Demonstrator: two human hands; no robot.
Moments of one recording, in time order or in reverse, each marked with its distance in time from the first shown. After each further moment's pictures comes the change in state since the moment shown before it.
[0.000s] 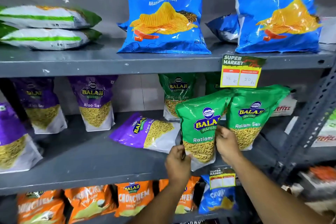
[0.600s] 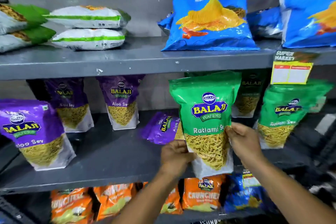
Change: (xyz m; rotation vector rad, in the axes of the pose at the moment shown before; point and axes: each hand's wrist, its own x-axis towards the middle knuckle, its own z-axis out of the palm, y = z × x) left_hand 0.002 0.077 -0.123 -0.039 -0.235 -0.087; right_hand -0.059 -0.047 0.073 -0.109 0.058 -0.183
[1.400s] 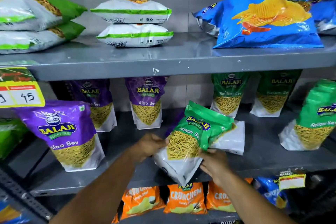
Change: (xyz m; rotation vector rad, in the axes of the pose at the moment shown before) left_hand 0.087 0.015 -0.204 0.508 -0.100 -0.181; right_hand -0.066 0.014 0.178 0.127 -0.094 0.621
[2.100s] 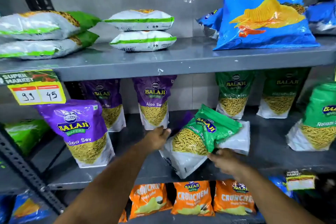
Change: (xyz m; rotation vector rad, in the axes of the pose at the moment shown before) left_hand -0.007 0.014 -0.007 0.497 0.153 0.236; right_hand -0.008 -0.016 -0.034 -0.510 -0.223 0.008
